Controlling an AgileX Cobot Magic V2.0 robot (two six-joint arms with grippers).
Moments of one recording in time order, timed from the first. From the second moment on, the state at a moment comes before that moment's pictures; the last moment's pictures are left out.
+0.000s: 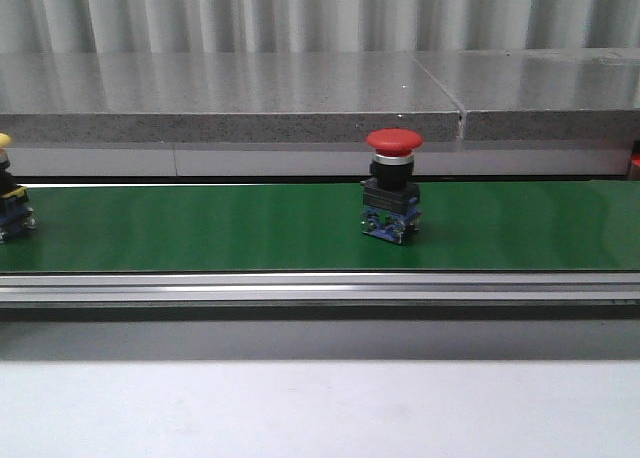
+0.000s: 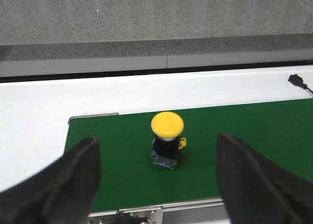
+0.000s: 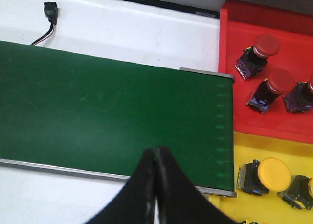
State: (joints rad) left arm -0.04 0.57 -0.55 -0.31 0.45 0.25; right arm -0.08 0.88 -0.82 0.06 0.70 -0.16
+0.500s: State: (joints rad) left arm -0.04 0.57 -0.55 -0.31 0.43 0.25; right arm -0.08 0.88 -0.82 0.06 0.72 -0.16
